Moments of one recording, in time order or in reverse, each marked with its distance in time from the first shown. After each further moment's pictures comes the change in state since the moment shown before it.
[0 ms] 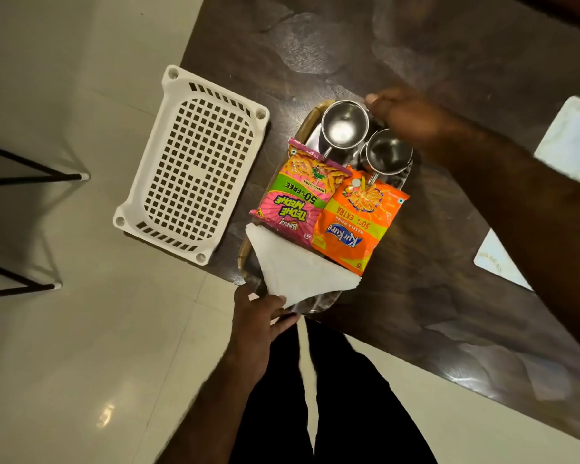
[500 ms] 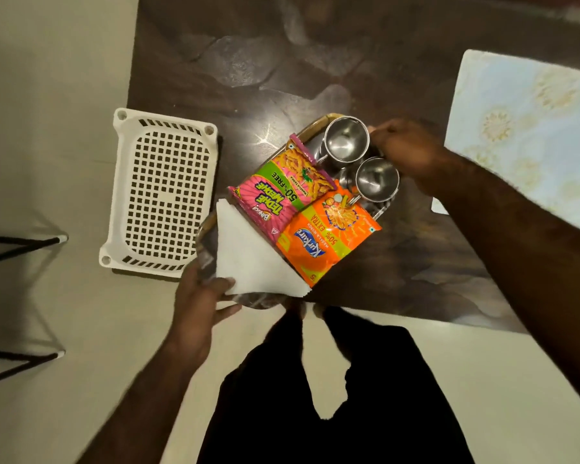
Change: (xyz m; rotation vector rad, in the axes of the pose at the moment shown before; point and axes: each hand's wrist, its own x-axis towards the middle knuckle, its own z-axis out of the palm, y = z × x) left_hand -0.014 0.079 -0.038 0.404 -0.129 0.265; right_hand -0.113 0.052 -0.017 0.106 0.302 0.237
